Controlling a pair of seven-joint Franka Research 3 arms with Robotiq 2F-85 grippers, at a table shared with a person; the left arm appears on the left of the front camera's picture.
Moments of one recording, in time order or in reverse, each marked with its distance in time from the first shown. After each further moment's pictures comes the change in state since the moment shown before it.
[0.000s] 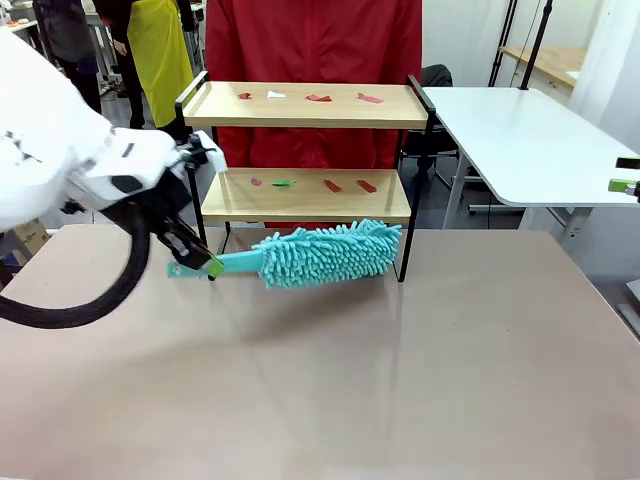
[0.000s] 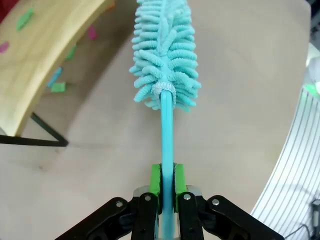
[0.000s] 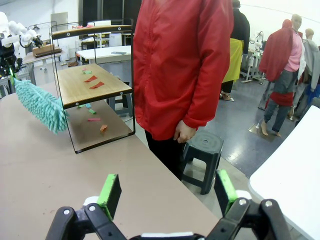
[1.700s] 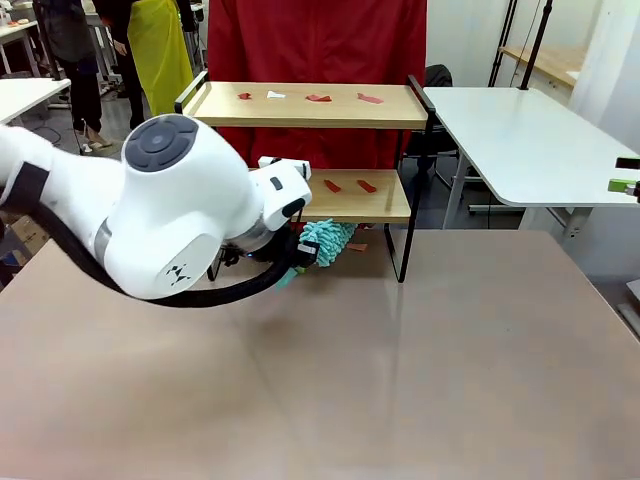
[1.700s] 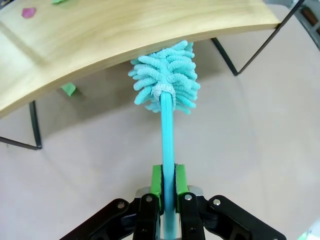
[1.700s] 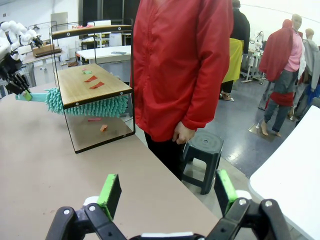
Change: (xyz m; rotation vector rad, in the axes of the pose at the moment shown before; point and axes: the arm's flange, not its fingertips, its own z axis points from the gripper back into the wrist) left arm 0.086 -0.051 -0.112 0.292 -0.156 0.593; right arm 0.000 0.000 0.000 0.000 0.000 0.000
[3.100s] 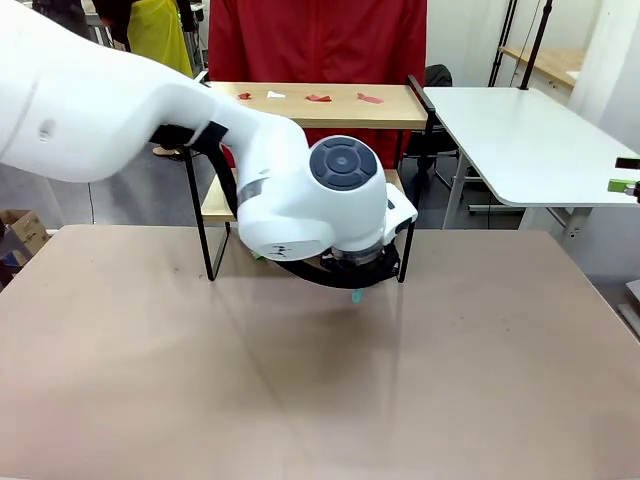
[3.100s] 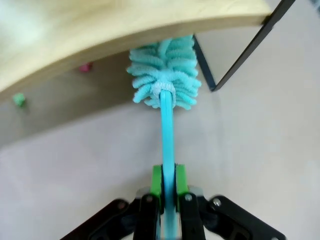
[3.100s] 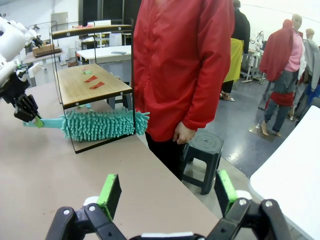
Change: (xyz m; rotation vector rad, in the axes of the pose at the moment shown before) left arm 0.032 -0.108 -0.098 0.120 0.082 0.051; right arm 0.000 0.000 0.000 0.000 0.000 0.000
